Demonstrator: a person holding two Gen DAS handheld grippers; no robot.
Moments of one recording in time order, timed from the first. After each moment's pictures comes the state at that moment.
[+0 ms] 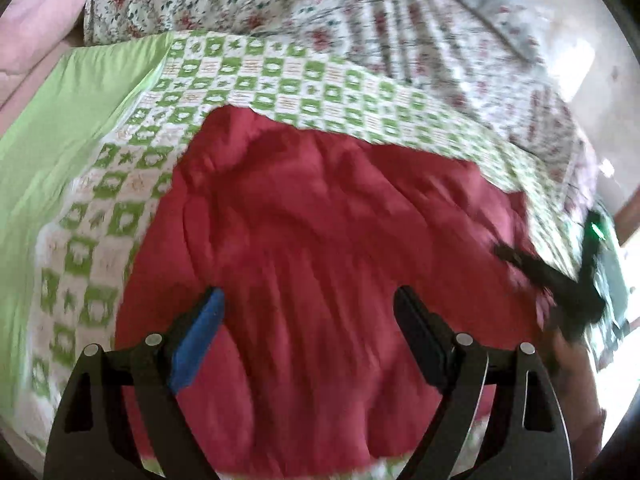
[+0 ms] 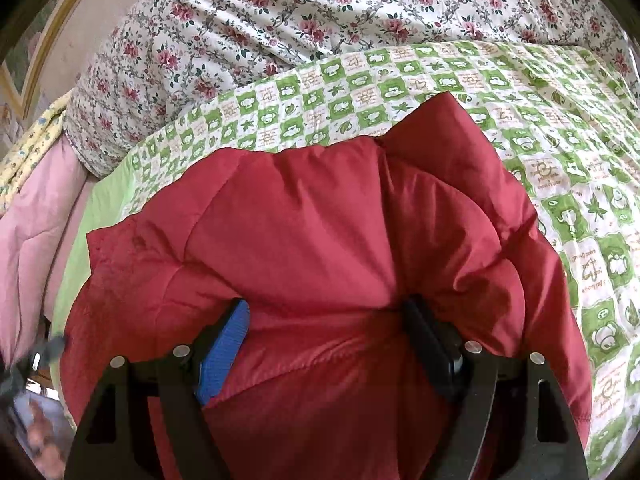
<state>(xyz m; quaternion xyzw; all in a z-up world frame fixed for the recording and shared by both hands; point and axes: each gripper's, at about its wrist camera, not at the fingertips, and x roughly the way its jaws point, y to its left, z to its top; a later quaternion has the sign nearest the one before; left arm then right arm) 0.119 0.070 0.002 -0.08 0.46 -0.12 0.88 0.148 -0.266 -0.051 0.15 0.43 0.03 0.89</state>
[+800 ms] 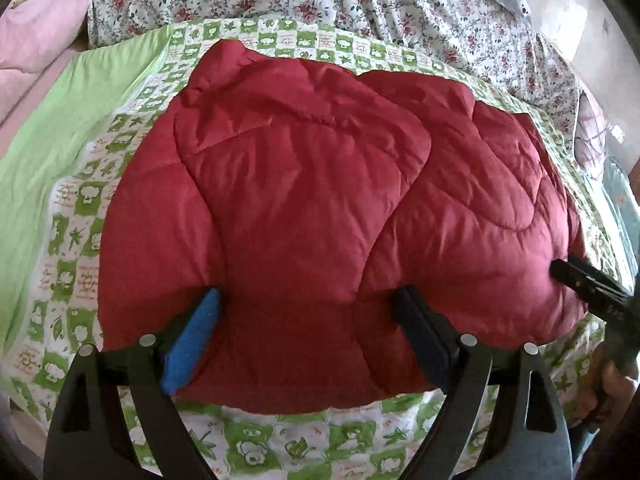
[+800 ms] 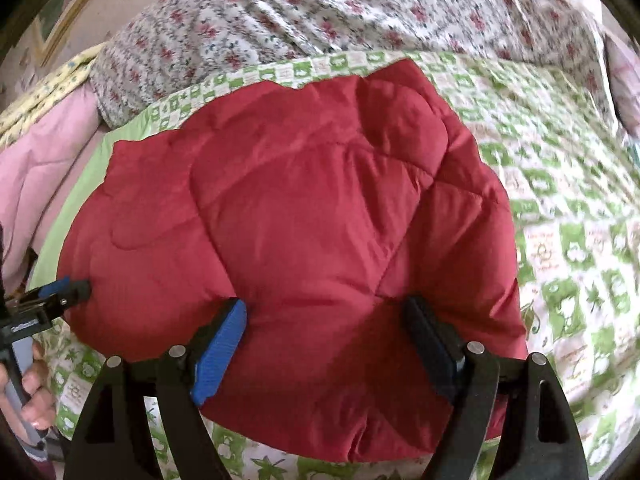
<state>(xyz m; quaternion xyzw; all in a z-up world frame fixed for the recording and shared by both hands) 0.066 0.046 -0.037 -0.02 0.46 -0.09 0.88 0.020 -0.254 -0.057 0.08 0.43 0.02 0.90</state>
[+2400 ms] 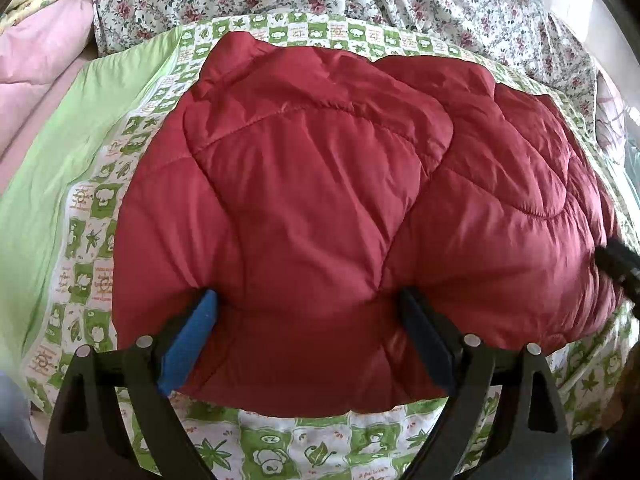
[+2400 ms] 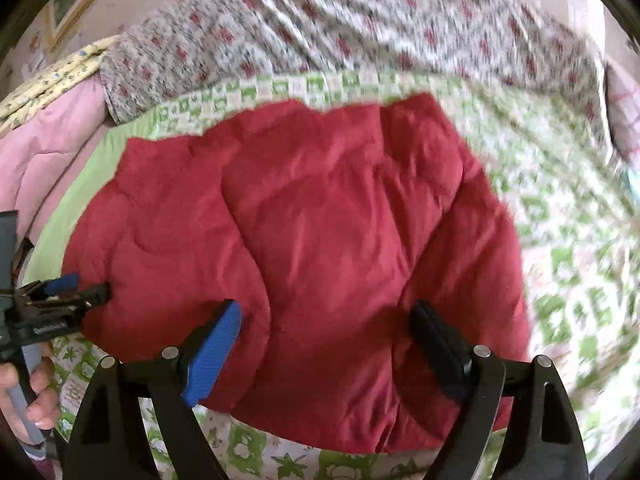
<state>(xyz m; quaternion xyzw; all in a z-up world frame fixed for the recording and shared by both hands) 0.073 0.044 -0.056 0.02 0.47 -0.06 0.88 0.007 -0.223 -0.026 0.03 0.39 0.01 0.92</state>
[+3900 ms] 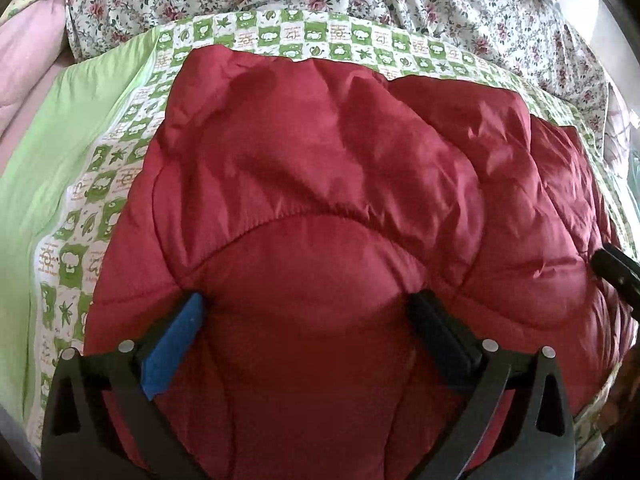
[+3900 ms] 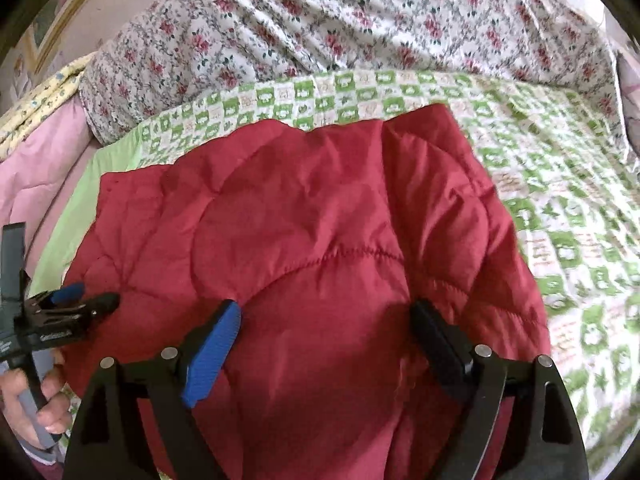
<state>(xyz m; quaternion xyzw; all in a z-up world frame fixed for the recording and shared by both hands) 0.153 0.041 -0.065 0.01 0.48 -0.07 0.87 0.082 -0.241 -0.034 0.06 0.42 0.01 0.90</state>
